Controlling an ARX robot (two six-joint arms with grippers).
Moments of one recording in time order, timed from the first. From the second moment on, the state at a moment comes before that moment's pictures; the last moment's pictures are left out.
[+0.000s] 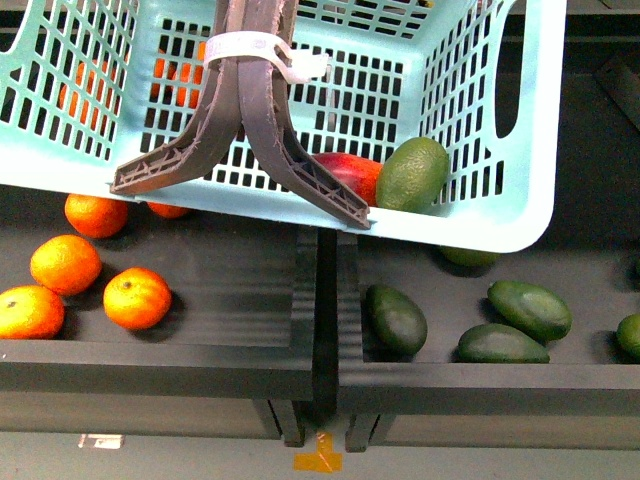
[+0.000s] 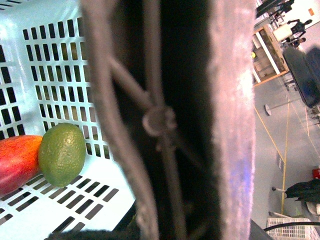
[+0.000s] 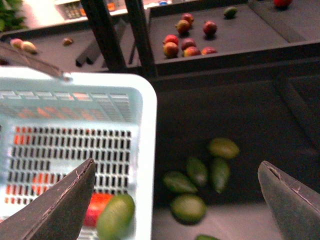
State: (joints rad) left arm -0.37 1.70 1.18 -0.01 0.81 -0.34; right arm 0.32 0.95 0.67 0.06 0.29 0.19
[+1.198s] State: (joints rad) left arm -0.38 1.70 1.18 -0.01 0.81 -0.34; right arm 0.00 0.30 0.04 0.25 0.00 0.00
